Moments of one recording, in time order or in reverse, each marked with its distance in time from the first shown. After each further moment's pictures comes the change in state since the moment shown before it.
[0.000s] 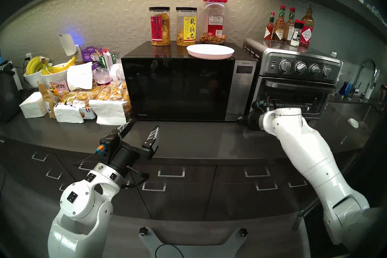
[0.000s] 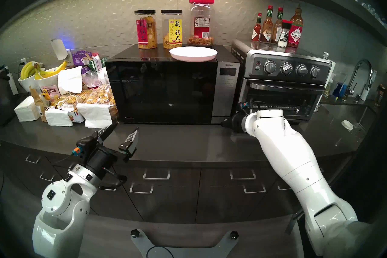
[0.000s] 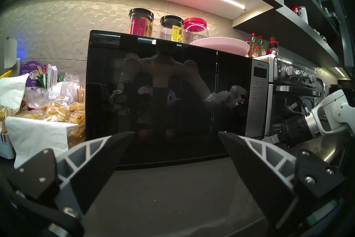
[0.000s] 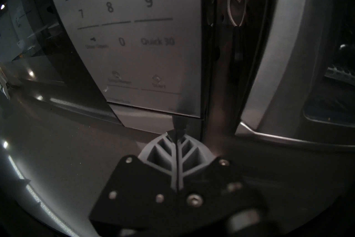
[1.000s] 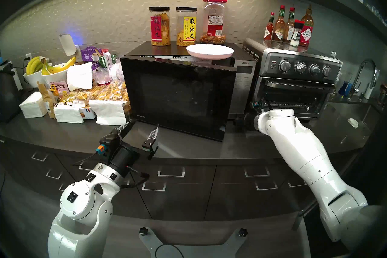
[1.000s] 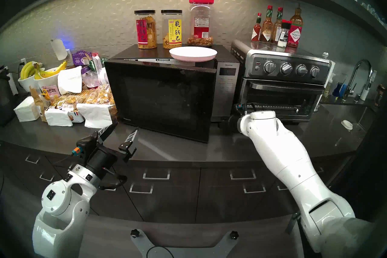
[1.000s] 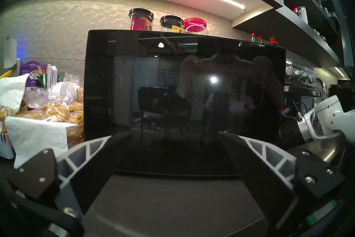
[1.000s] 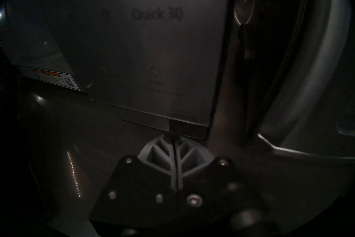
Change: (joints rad) left arm 0.000 0.000 0.000 0.000 0.000 0.000 0.000; right arm 0.050 -0.024 -0.058 0.103 -0.061 -0.058 0.043
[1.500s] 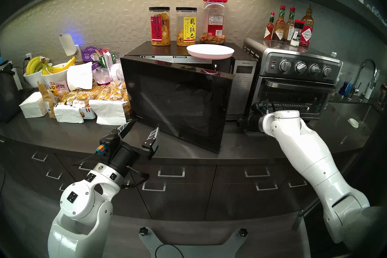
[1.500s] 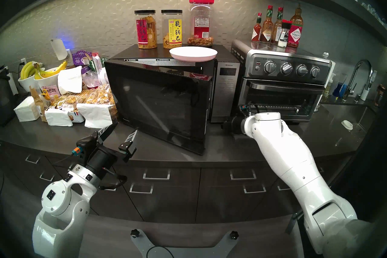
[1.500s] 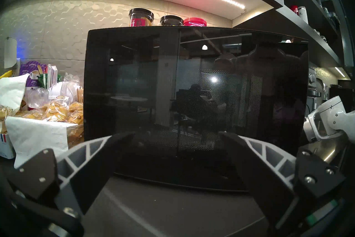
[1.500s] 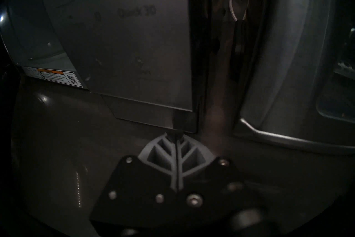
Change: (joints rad) left arm 0.000 0.000 0.000 0.000 0.000 0.000 0.000; right arm -0.053 0.055 0.058 -0.061 0.038 0.018 0.051
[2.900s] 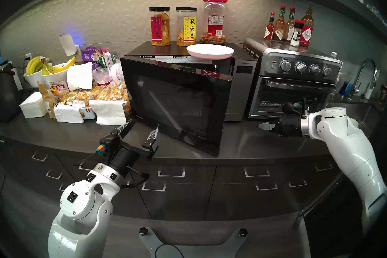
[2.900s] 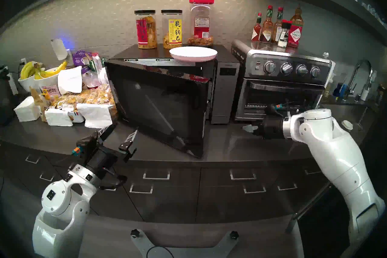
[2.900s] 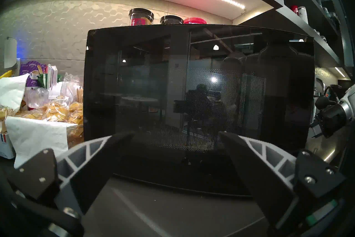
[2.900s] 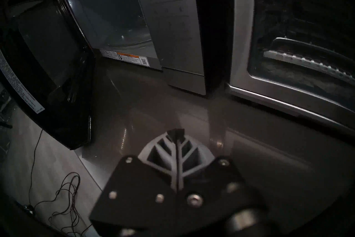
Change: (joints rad) left arm 0.000 0.000 0.000 0.000 0.000 0.000 0.000; right arm -0.223 0.355 0.215 -0.175 0.107 0.000 0.512
